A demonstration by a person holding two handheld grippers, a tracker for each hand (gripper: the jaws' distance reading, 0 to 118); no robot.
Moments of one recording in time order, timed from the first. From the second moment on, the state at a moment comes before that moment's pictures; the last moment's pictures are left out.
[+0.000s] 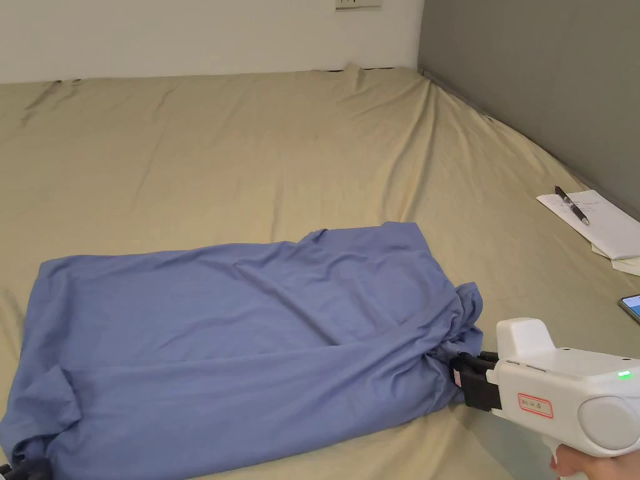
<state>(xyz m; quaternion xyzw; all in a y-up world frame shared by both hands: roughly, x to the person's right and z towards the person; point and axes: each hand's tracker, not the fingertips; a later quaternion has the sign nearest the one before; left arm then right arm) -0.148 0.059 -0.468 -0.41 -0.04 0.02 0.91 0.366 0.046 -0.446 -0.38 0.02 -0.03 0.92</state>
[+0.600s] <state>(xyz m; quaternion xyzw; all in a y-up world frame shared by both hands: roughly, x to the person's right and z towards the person) -0.175 0.088 -0.399 -0.40 -0.04 0.02 0.92 0.387 0.062 -0.356 -0.37 0.01 -0.11 0.92</state>
